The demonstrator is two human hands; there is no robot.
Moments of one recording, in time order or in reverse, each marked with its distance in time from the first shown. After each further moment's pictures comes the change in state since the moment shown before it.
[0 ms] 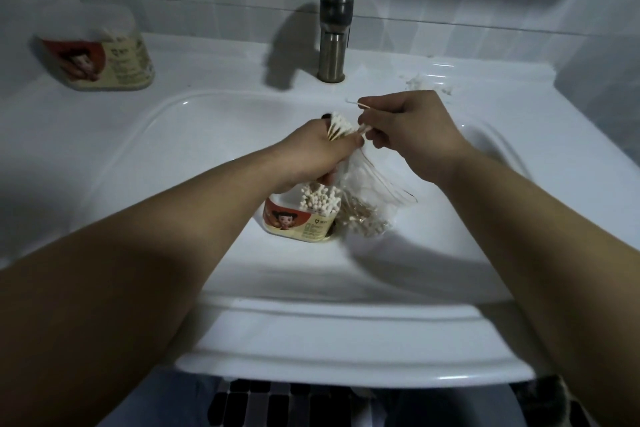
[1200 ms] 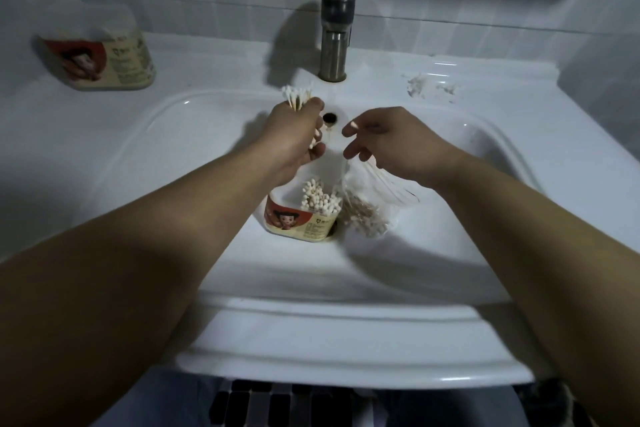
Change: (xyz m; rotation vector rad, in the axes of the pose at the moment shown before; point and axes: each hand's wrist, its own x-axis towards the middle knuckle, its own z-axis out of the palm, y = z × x) left_hand 0.010 0.005 -0.008 -0.541 0.421 -0.153; right_hand -0.004 0.003 0.009 -0.433 -0.232 0.029
